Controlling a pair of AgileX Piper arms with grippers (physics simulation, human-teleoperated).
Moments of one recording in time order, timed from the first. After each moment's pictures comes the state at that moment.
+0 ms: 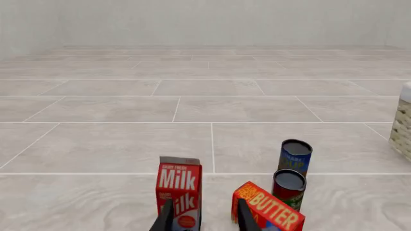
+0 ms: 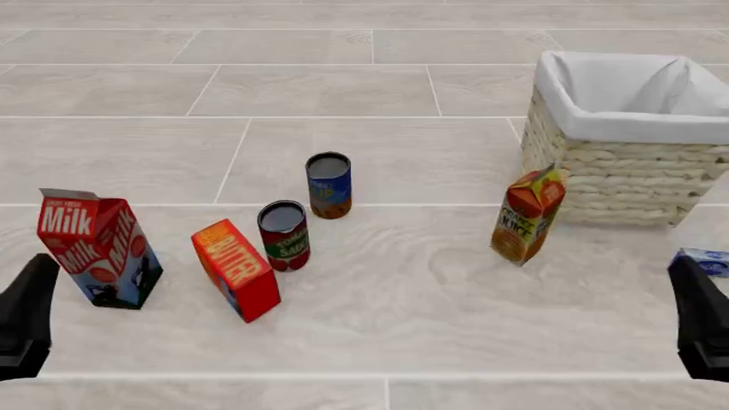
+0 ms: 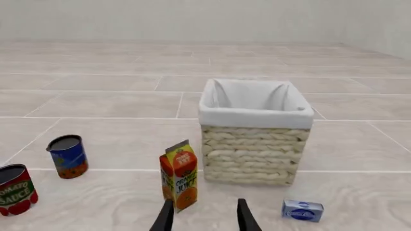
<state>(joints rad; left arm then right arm) 0.00 0.00 0.00 0.00 0.00 0.00 0.00 -0.01 0.02 -0.01</state>
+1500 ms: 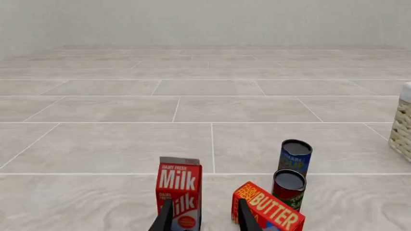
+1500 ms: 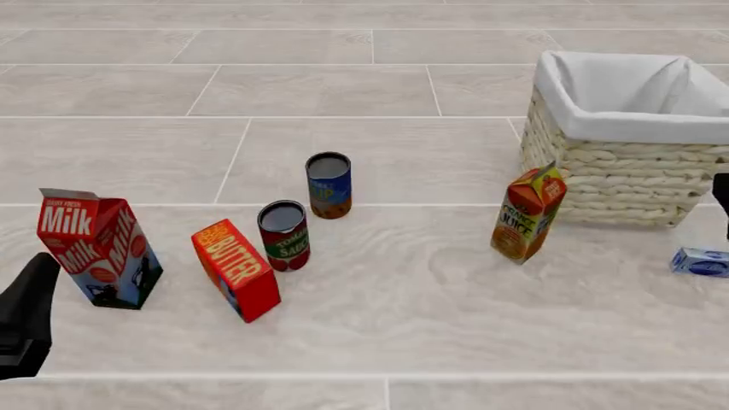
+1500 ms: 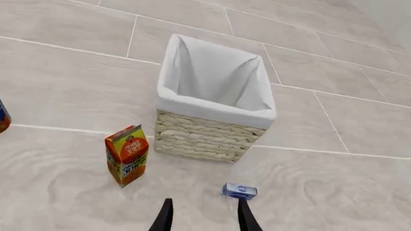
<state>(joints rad) 0.00 0.01 0.00 0.00 0.00 -0.18 0.56 -0.54 0.39 -0.29</state>
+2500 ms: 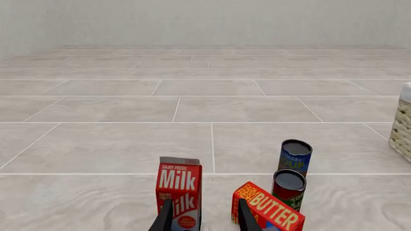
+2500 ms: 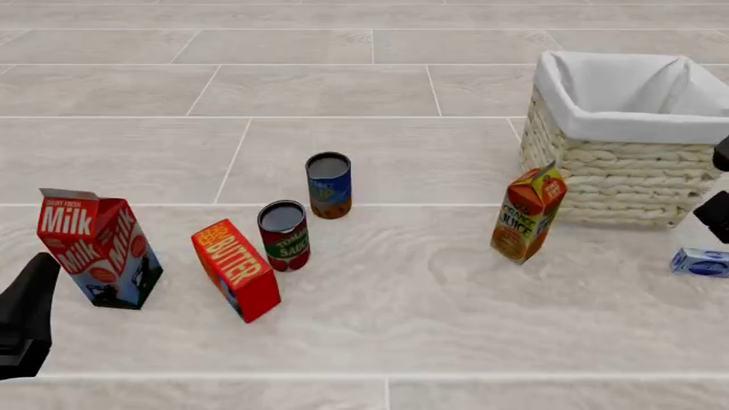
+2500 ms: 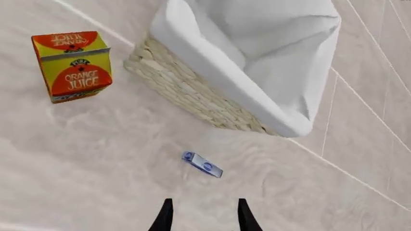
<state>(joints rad) 0.00 0.01 0.00 0.00 0.00 -0.34 1.16 -0.80 0.51 -0.91</state>
